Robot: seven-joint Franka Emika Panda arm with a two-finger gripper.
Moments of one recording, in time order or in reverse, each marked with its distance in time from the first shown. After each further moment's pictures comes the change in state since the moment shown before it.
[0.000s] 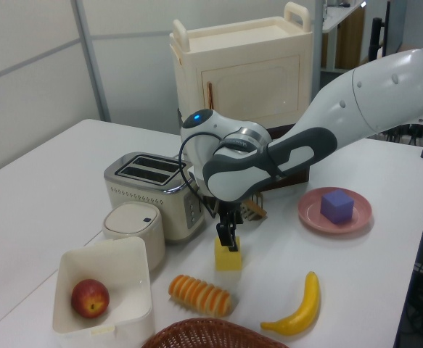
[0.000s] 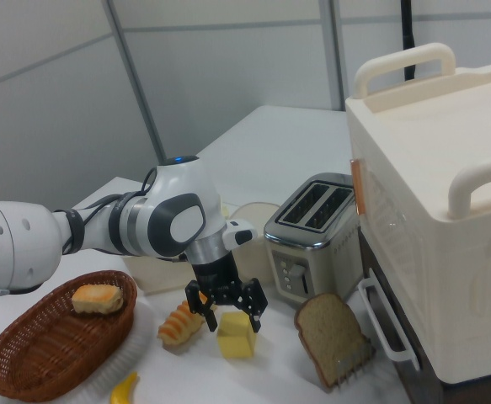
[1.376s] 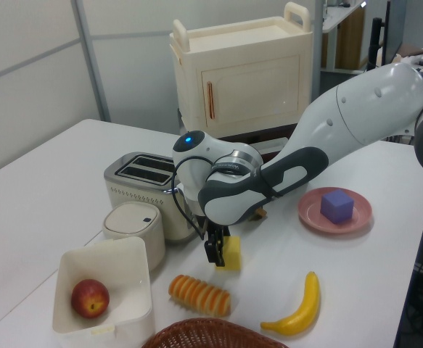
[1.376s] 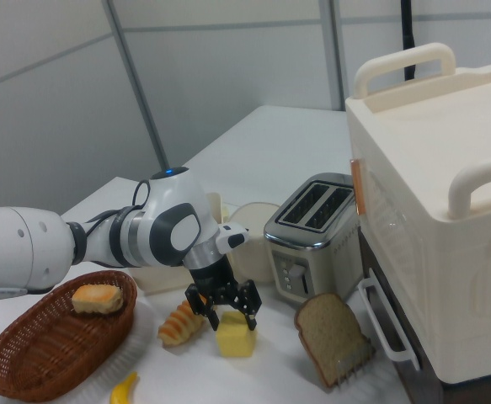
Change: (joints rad) arm 0.020 0.064 0.034 -0.002 -0.059 0.114 0.090
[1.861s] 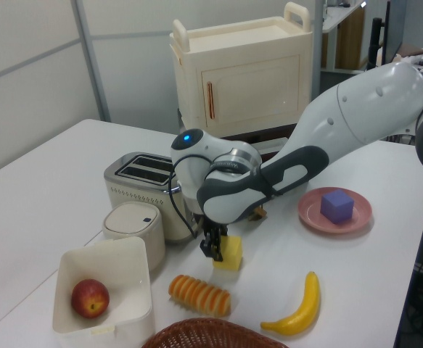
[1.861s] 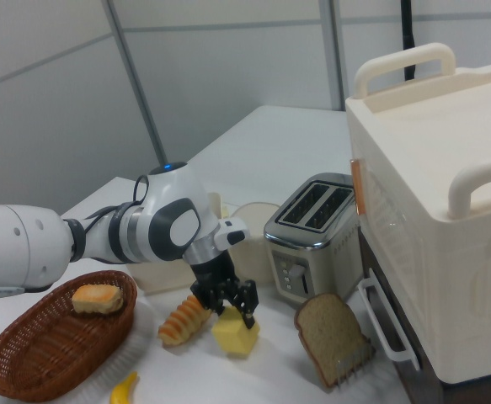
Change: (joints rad) arm -0.010 -0.011 0.007 0.010 -0.008 0.000 0.131
